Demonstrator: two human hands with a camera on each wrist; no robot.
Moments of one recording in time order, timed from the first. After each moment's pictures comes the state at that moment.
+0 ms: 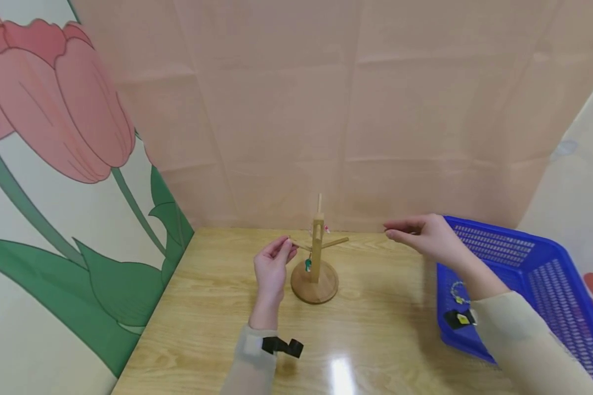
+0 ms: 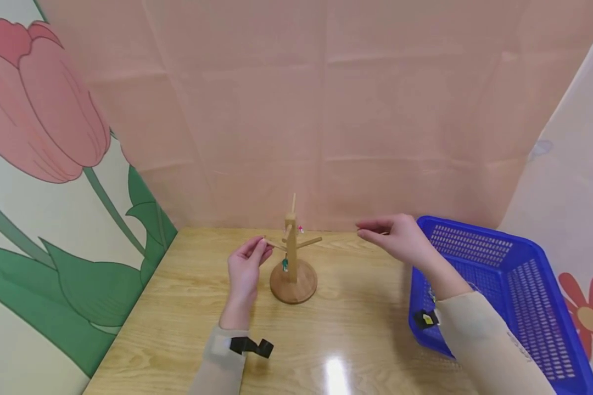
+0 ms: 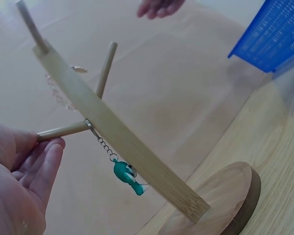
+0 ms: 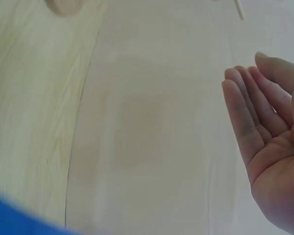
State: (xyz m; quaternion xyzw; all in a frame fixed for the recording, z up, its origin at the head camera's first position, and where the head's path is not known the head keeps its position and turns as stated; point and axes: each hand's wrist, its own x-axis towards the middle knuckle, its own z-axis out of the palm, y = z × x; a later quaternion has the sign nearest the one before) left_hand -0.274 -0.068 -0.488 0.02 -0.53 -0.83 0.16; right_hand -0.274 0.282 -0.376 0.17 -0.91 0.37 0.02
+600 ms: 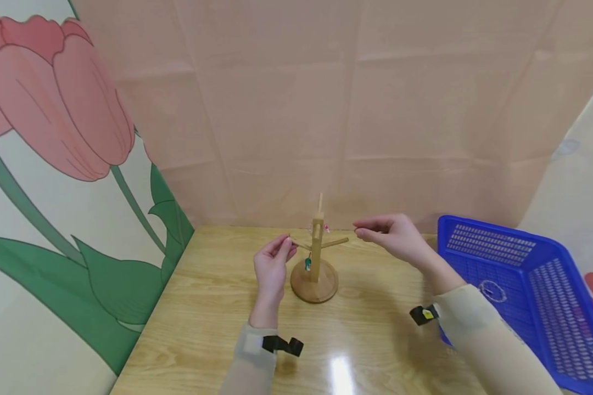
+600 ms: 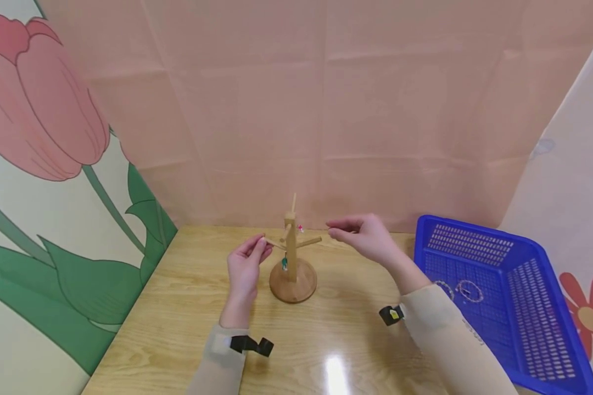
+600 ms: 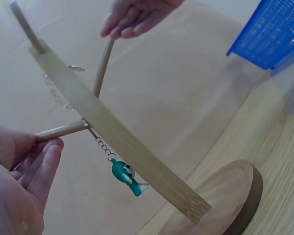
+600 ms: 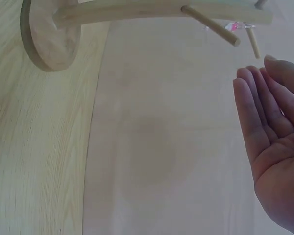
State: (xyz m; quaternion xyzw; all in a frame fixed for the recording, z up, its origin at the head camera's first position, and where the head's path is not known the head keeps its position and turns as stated) left_hand -0.273 -0.066 -0.487 0.02 -0.53 -0.83 0.17; right_hand -0.291 0.226 -0.392 0.20 -0.85 0.49 0.00
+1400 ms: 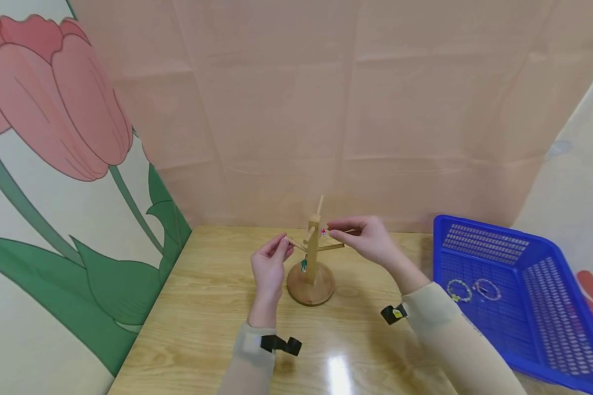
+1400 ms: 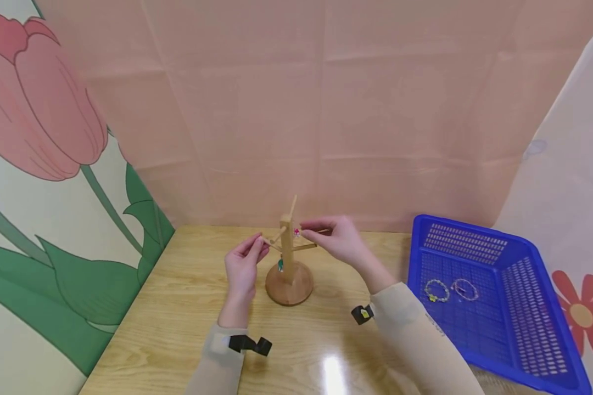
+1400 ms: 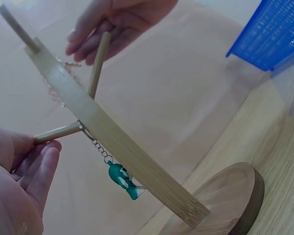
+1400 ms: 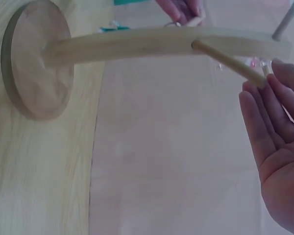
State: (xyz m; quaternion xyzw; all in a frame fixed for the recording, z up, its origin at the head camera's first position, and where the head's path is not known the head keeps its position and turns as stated) left_hand -0.272 -0.068 -0.487 0.02 -0.53 -0.83 0.18; right_hand -0.294 0.175 -0.405 0.24 -0.82 0.52 0.03
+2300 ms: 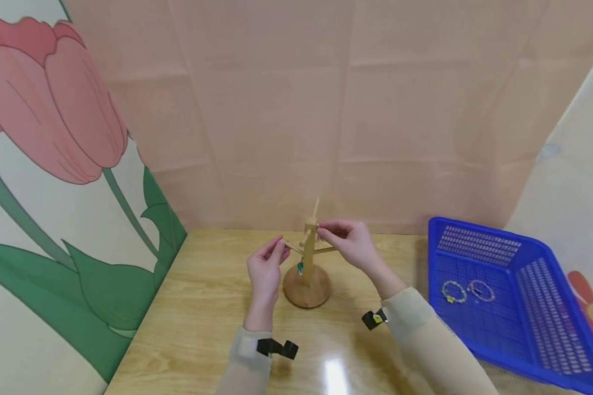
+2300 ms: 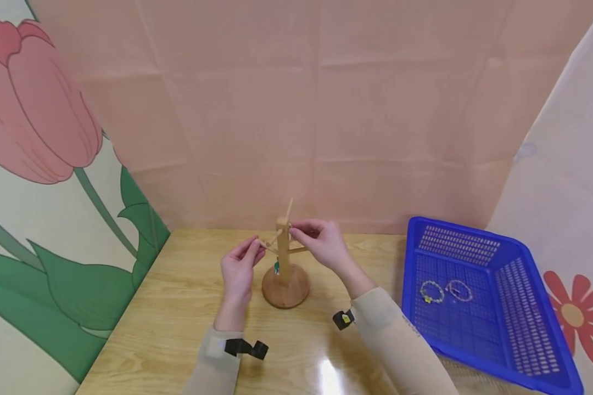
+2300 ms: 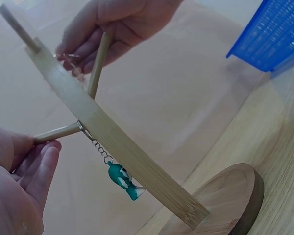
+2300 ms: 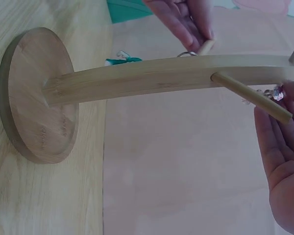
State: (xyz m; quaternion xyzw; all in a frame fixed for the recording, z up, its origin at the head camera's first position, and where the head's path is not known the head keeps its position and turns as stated) left_hand -0.269 -0.069 -0.485 0.02 -0.53 -0.83 0.17; right_hand -0.297 0.147 -0.420 0.23 -0.78 0.57 0.09
